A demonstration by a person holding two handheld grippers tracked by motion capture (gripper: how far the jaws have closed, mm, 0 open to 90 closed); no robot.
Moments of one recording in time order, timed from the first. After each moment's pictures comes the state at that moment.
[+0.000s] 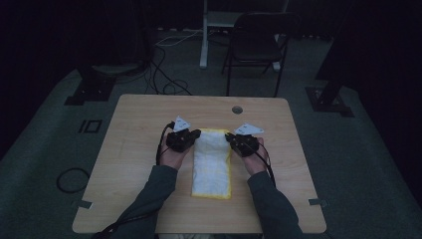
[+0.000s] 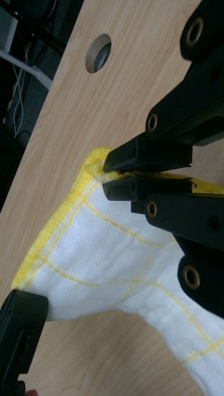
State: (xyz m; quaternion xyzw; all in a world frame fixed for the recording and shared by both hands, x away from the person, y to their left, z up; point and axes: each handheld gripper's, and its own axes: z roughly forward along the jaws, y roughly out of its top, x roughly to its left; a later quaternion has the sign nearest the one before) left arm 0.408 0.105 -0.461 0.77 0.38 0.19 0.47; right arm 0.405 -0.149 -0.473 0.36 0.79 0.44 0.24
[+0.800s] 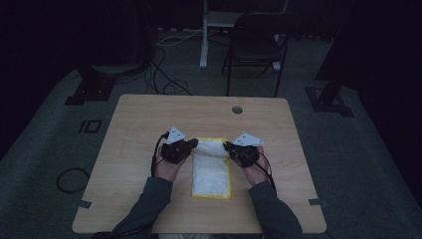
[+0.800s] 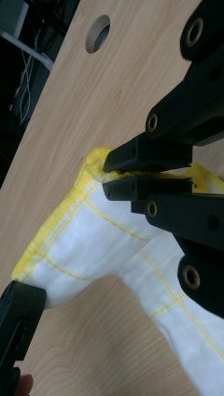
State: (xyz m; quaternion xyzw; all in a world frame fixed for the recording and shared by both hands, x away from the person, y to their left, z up) left arm 0.374 0.116 -0.468 0.77 0.38 0.17 0.49; right arm 0.373 -0.146 -0.477 0.34 0.80 0.44 0.23
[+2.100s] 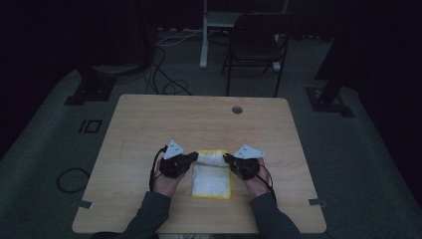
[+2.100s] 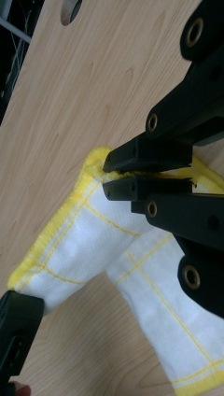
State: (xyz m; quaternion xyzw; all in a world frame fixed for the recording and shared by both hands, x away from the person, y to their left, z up) left arm 0.335 0.119 -0.484 0.77 0.37 0.15 0.49; right arm 0.342 -0.149 -0.496 0.33 0.80 0.45 0.21
